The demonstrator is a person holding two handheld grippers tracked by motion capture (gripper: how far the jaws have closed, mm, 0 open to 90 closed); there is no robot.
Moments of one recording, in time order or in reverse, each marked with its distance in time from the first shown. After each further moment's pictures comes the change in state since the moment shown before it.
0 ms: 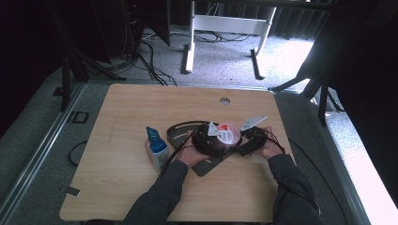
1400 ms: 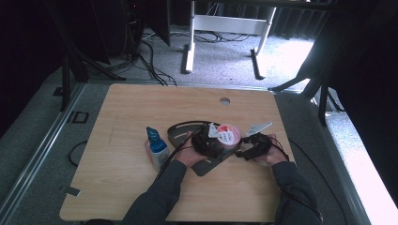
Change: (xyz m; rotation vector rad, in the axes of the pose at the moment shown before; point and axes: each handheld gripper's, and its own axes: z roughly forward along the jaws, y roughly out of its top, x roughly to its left) left arm -0.001 -0.003 -0.001 0.034 -0.003 0.033; right arm -0.001 -0.031 0.001 0.012 0.000 0.073
